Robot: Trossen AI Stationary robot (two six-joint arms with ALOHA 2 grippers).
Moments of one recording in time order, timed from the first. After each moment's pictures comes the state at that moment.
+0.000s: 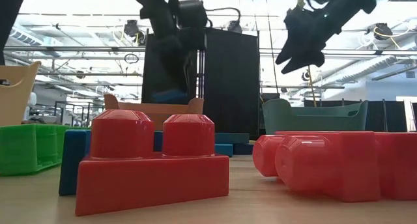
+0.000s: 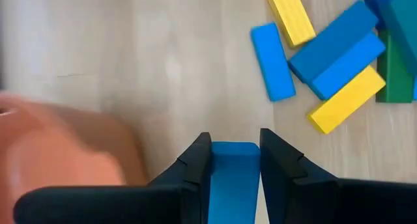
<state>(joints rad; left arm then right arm) 0.33 1.75 1.43 -0.87 0.12 0.40 -0.29 1.05 0.79 -0.42 0.10 0.32</state>
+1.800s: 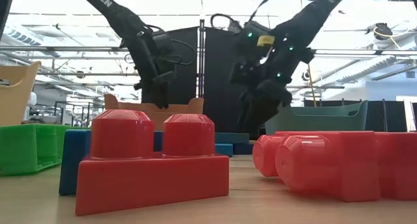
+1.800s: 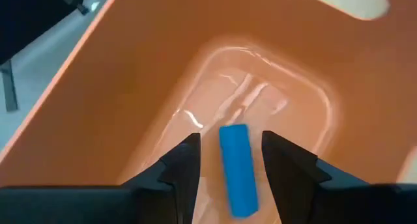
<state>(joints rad) 0.75 1.66 1.17 -0.53 0.02 0.06 -0.18 1.78 0.96 -0.17 -0.11 -0.19</state>
